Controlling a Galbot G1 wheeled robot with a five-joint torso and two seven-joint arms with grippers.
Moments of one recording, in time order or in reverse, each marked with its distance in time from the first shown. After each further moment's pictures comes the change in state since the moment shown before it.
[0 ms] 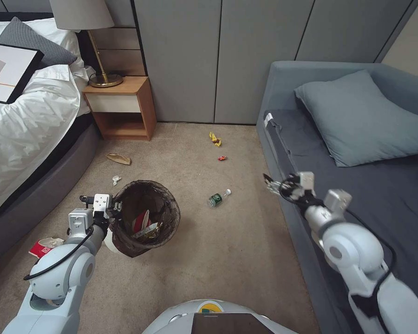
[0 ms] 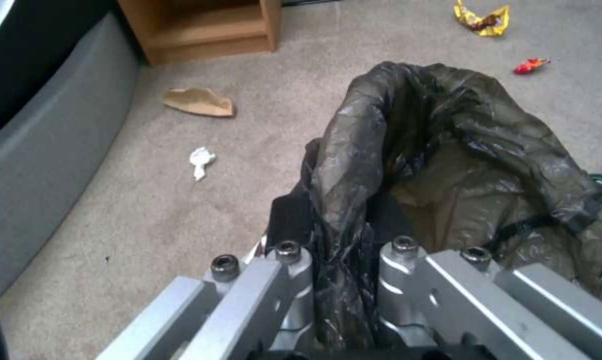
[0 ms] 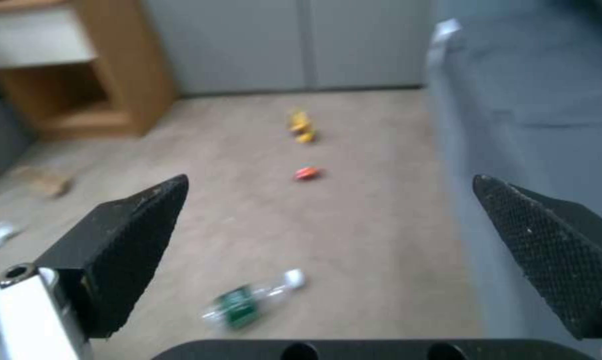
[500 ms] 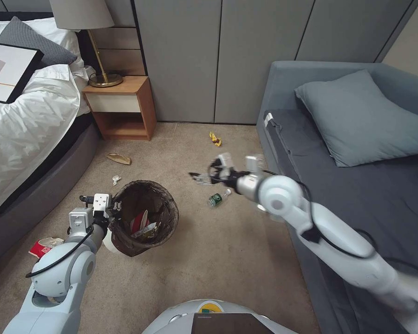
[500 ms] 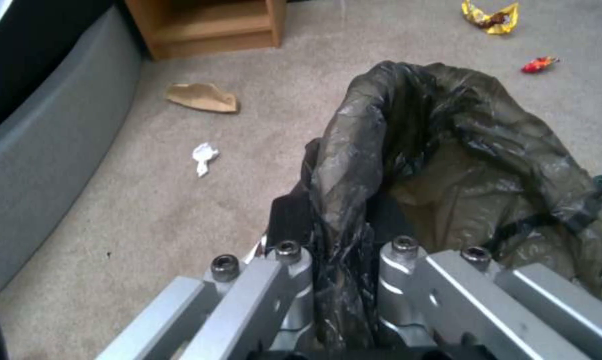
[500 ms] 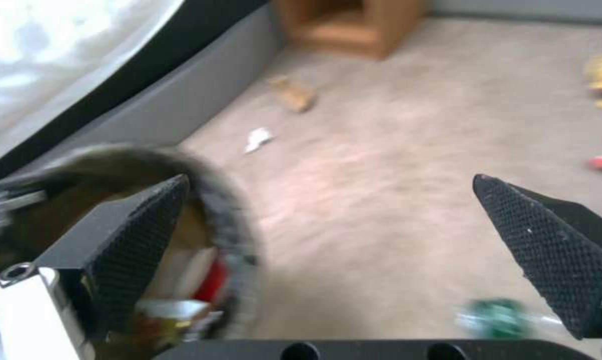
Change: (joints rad) left arm -0.015 -0.004 0.002 0.020 -0.002 0.000 -0.005; right arm 0.800 -0.231 -0.799 -0.173 0.560 -0.166 0.164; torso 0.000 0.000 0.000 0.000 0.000
